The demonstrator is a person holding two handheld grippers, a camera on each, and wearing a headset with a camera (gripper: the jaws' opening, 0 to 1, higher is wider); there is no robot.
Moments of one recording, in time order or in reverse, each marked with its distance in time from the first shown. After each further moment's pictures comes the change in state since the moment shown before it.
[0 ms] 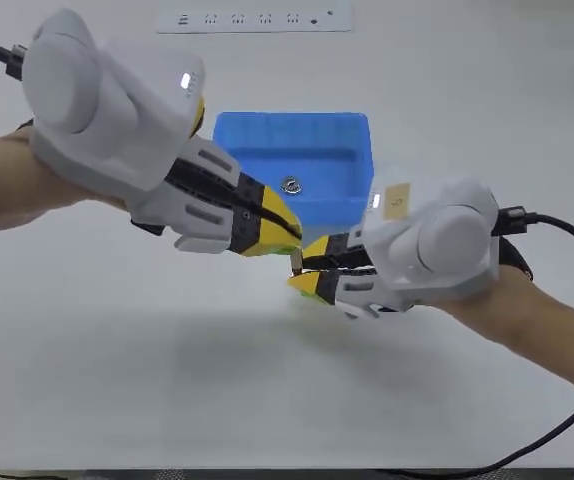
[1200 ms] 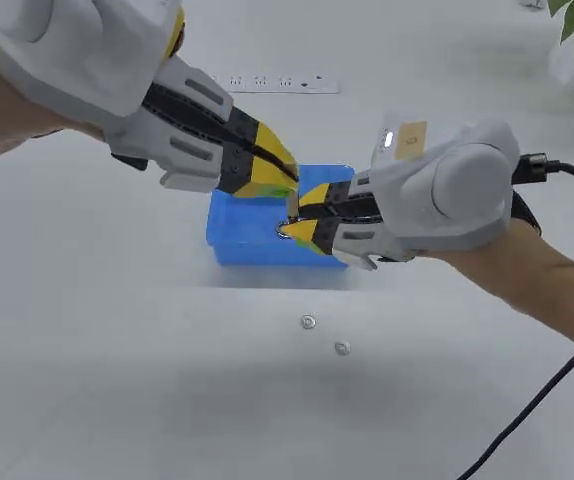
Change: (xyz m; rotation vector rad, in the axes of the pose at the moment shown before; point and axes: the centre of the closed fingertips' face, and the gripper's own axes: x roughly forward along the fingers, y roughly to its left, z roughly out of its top) left arm -0.054 0.044 0.061 0.217 -0.022 0.105; right arm -0.038 -0.062 0.076 -0.136 -0.056 -0.165
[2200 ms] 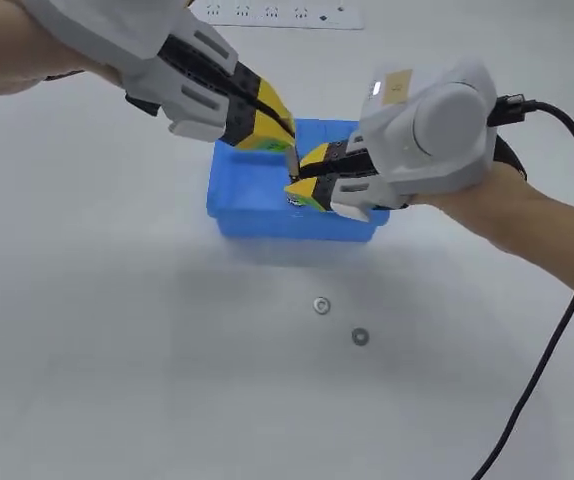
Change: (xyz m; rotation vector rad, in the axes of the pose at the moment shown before) left arm 0.031 0.047 -0.080 -0.112 0.047 -0.044; right arm 0.062 -0.027 -0.052 0.087 0.055 0.096
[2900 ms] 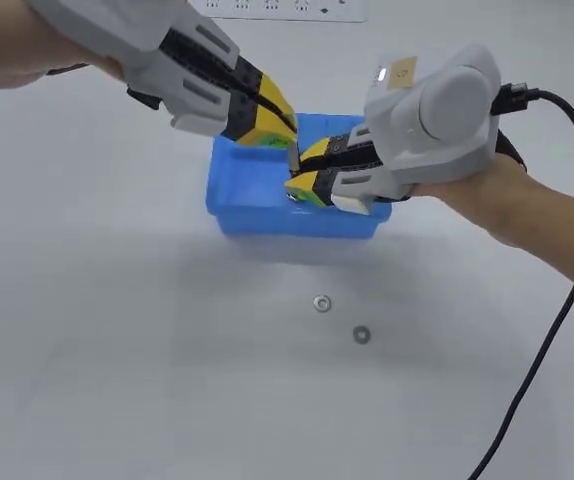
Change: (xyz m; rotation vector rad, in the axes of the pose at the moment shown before) left arm -0.003 -0.003 0.004 -0.003 -0.001 -0.004; right arm 0.000 -0.001 0.002 0.046 -0.016 0.019
